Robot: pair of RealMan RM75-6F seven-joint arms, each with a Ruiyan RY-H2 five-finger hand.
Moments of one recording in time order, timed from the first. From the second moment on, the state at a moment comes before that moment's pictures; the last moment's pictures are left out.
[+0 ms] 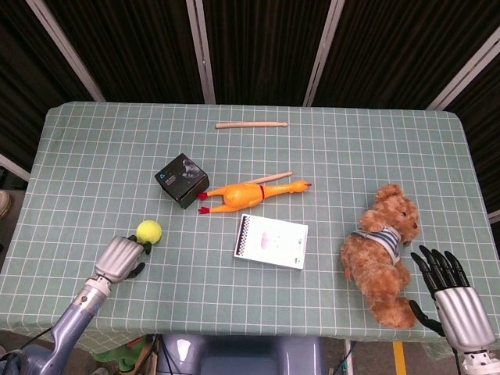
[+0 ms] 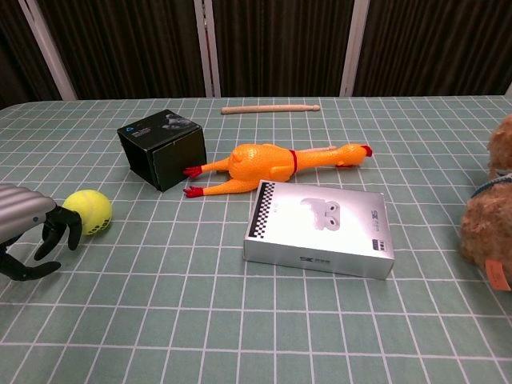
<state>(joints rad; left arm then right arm) -0.39 -1.49 -0.05 -1.39 1.49 1.03 0.35 -0.01 -1.07 -0.06 -1.65 -1.76 1.59 -0.03</state>
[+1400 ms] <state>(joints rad) -0.53 -1.57 -0.08 -1.10 1.44 0.95 0.04 0.01 -1.07 -0.05 -1.66 -1.74 1.57 -0.06</state>
